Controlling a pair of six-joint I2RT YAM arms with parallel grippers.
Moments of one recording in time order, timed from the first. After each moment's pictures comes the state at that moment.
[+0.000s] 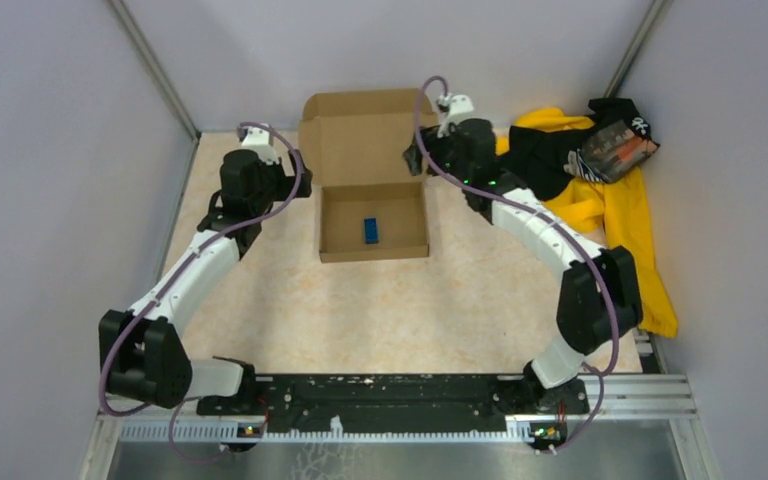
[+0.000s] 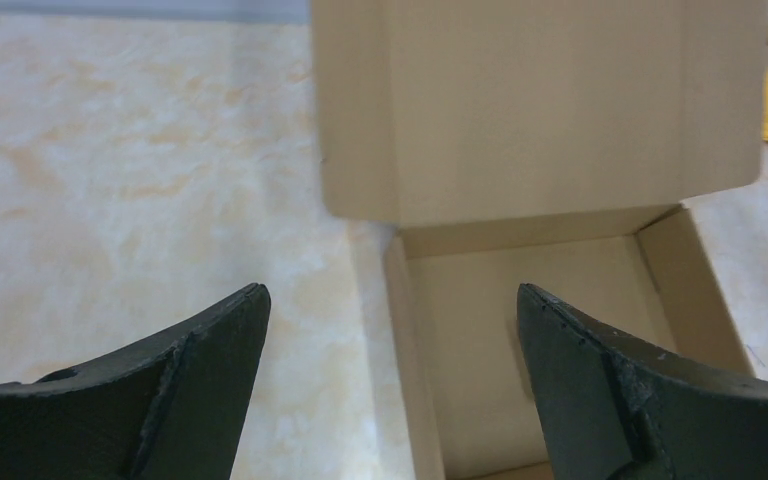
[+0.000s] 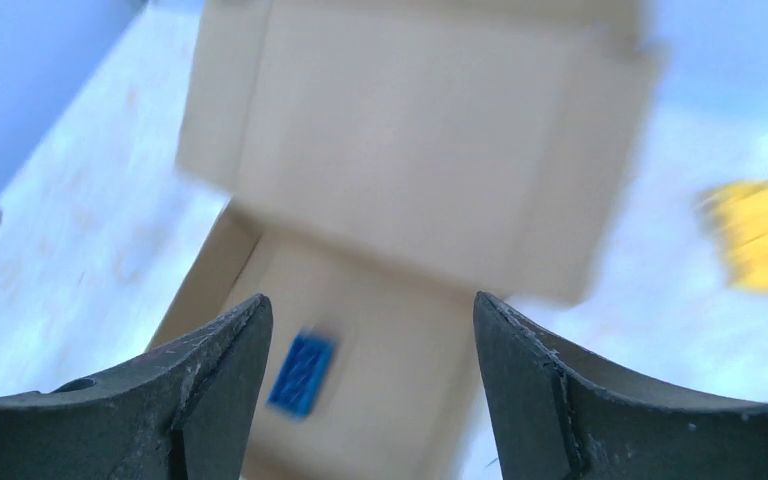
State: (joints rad) left arm -0.24 1.28 0.96 0.01 -0.11 -0.20; right arm 0.53 1.63 1.30 -0.02 -0.07 0.22
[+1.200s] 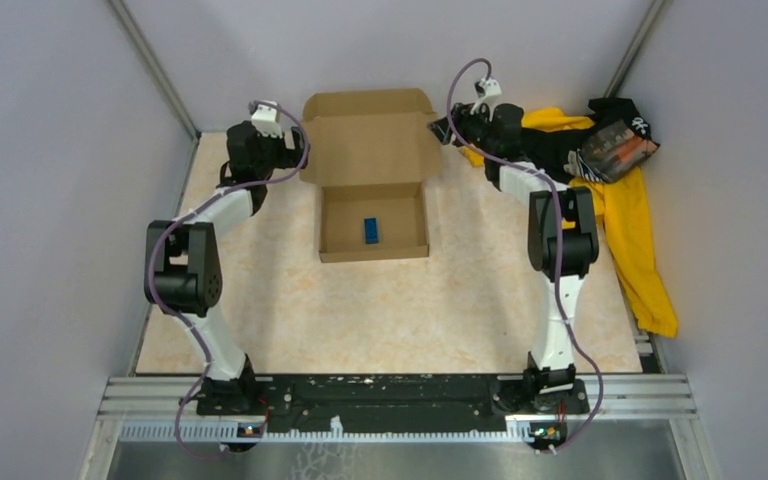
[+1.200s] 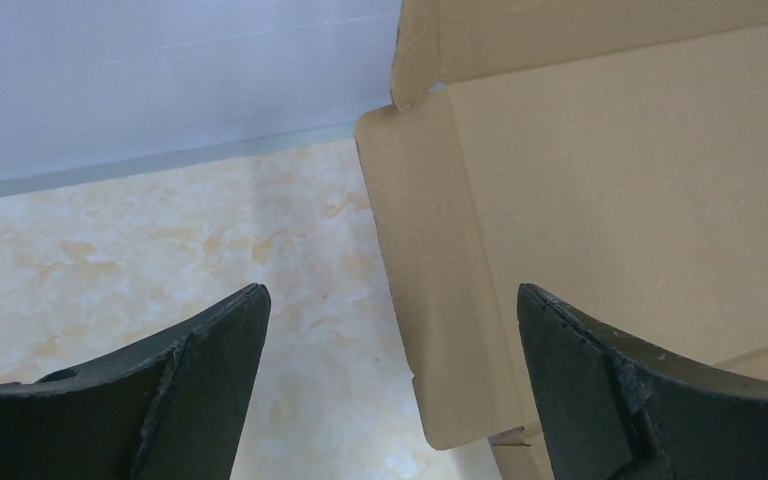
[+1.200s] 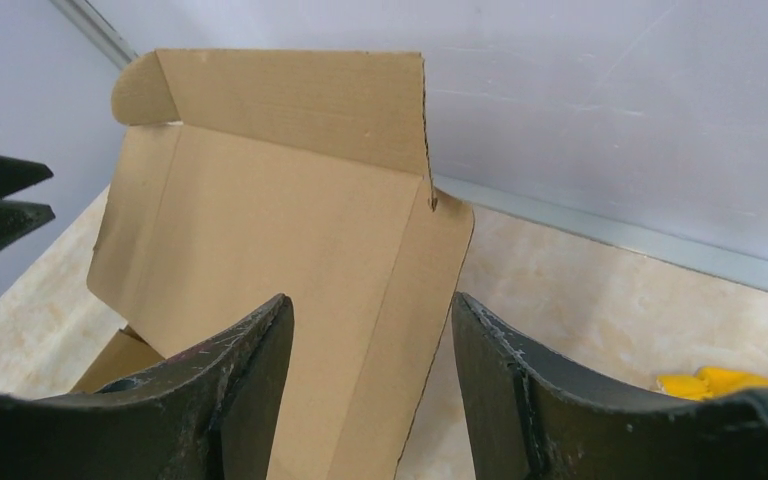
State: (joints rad) left arm -0.09 1.84 1.25 0.39 0.15 -0.01; right arm 0.15 2.13 1.55 0.53 -0.54 0.34
